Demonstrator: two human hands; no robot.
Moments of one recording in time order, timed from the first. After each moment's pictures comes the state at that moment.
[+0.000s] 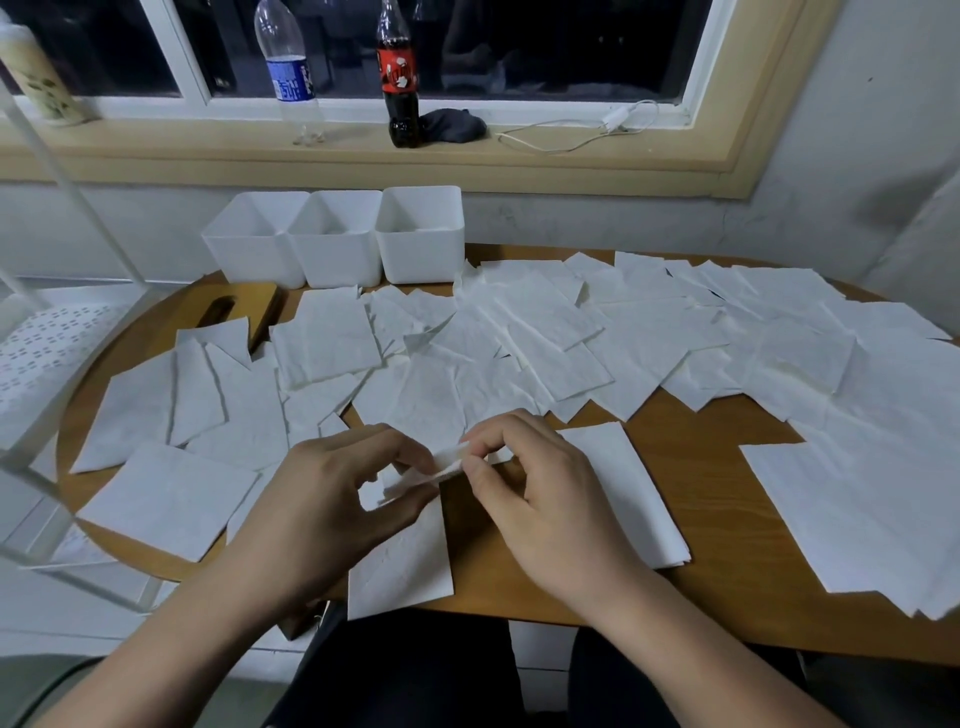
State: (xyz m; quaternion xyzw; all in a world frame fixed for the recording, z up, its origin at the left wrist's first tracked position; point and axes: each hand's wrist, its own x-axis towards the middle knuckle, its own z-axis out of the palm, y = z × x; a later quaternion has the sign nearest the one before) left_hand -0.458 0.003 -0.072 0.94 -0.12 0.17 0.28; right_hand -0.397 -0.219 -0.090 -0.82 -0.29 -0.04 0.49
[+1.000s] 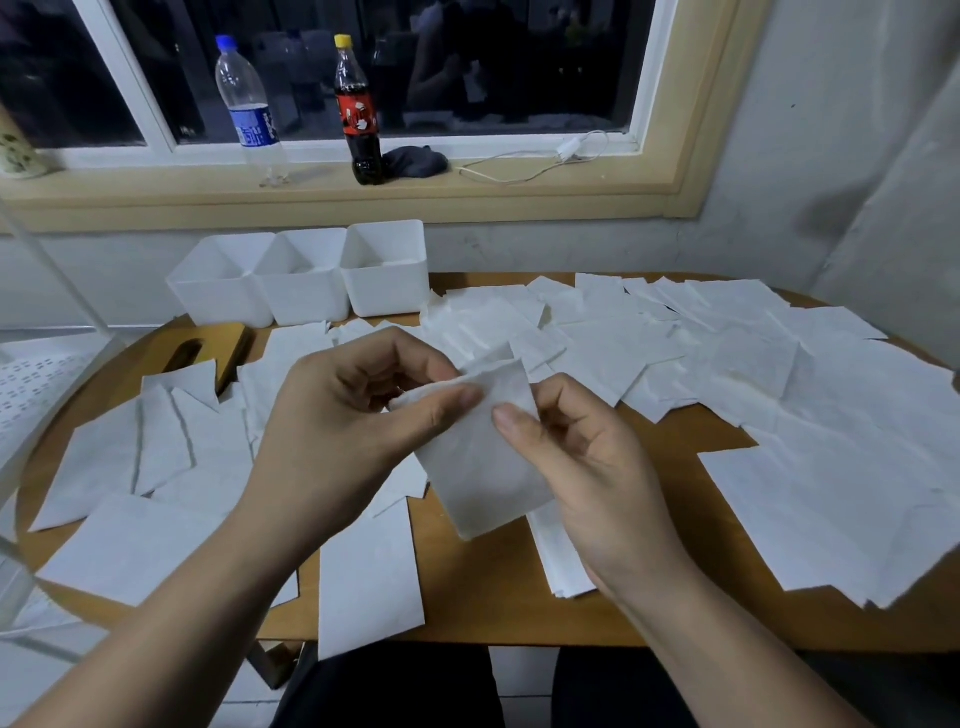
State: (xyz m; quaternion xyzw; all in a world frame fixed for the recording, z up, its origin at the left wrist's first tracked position) left_hand -0.418 -0.056 0.002 0.81 -0.09 0.20 0.55; right_hand -0.396 -0.258 -0.038 -0.69 -0.17 0.03 0.71
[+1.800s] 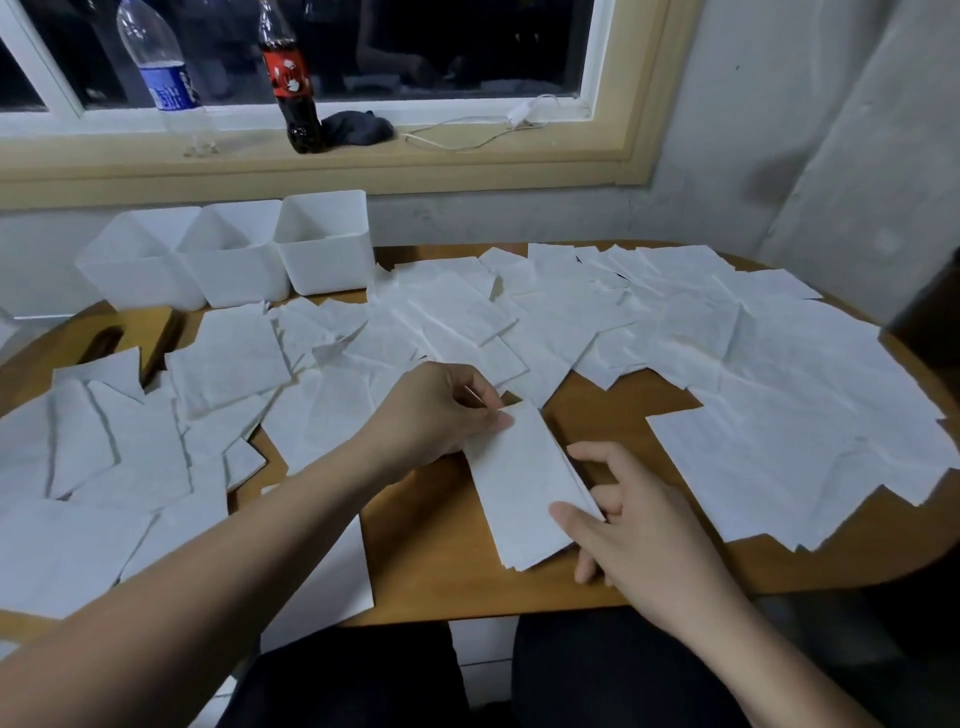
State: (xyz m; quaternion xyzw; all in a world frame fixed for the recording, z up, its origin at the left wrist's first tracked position) left_hand -0.316 -0.113 -0.087 0.88 -0.02 -0.08 0.47; right_hand -0.416 -0.347 -0.094 -0.88 -0.01 0.09 0.46
